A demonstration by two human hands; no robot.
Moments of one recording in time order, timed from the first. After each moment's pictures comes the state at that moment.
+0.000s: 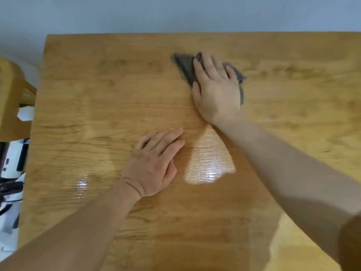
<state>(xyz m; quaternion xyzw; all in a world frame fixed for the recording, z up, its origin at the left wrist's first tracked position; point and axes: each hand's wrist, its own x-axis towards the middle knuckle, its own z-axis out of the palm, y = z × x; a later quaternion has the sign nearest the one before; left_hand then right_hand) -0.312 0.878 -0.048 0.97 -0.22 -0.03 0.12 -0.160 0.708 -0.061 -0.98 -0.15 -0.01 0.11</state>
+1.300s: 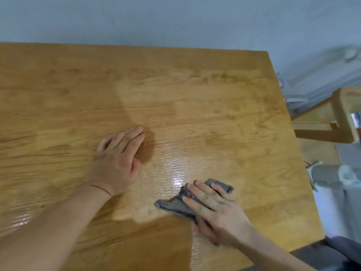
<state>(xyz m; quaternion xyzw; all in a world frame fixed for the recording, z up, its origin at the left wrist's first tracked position) -0.309 0.882 -0.046 0.97 -0.20 -0.04 0.14 -0.434 0.597 -0.043 -0.95 -0.29 0.10 0.07</state>
